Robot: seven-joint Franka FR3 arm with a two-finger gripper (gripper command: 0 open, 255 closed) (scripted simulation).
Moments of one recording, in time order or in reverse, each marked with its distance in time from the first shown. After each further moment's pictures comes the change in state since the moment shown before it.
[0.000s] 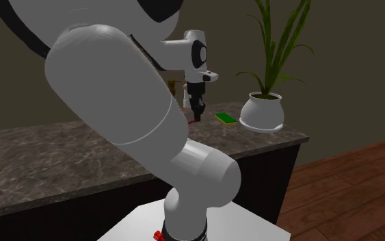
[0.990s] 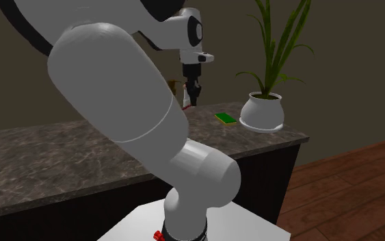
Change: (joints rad) arm -0.006 0.015 0.005 0.193 -0.019 -0.173 0.044
